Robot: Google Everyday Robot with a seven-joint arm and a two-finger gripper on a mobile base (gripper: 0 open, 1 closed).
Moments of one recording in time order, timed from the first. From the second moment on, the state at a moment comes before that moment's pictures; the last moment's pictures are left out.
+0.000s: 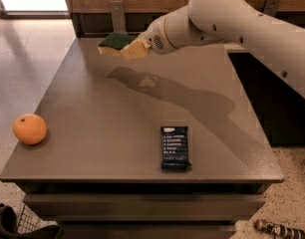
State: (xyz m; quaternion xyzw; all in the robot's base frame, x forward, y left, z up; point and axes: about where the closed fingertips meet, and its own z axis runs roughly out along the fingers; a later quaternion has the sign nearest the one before) arm 0.690 0.037 0.925 -0.43 0.76 0.20 0.45
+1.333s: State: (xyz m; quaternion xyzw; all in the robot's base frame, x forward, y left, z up) arm 0.529 0.092 0.863 -0.60 0.68 0.28 0.32
